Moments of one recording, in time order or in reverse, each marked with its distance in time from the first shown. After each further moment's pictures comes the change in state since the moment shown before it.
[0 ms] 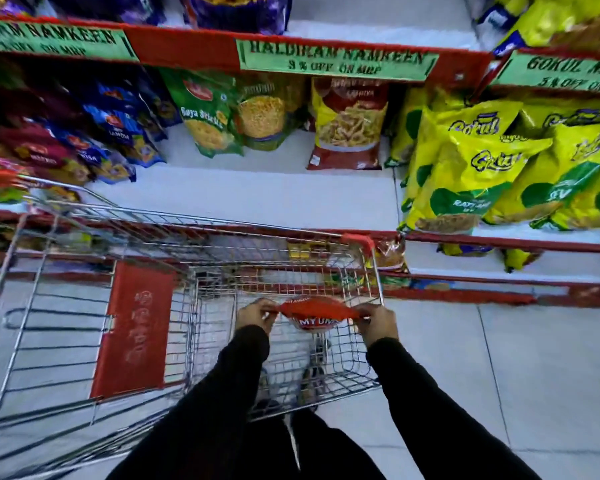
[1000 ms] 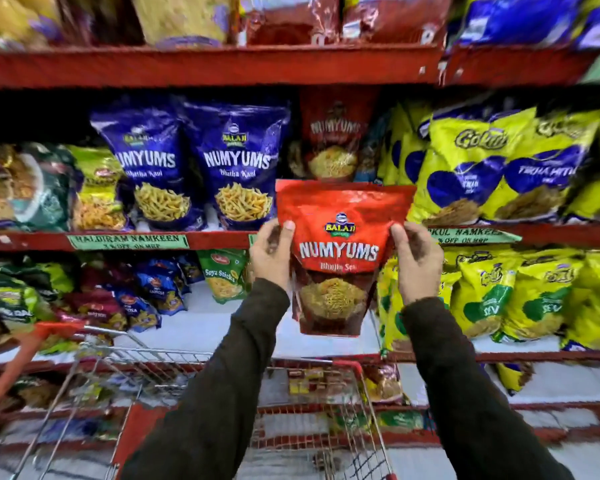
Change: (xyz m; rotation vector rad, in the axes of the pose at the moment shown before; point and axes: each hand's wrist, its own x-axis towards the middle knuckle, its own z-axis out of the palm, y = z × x) left_hand -0.092 0.343 -0.166 -0.918 0.353 0.862; right_hand -0.053 -0.218 -0.283 1.035 0.677 -0.812
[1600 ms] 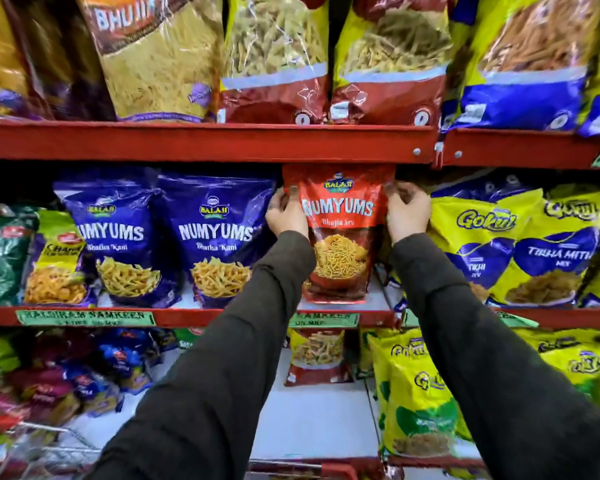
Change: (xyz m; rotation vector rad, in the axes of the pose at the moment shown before) left_hand 0.178 0.031 0.145 -0.356 0.243 -0.166; right_hand 0.222 -0.018 0.089 -0.090 0.086 0.012
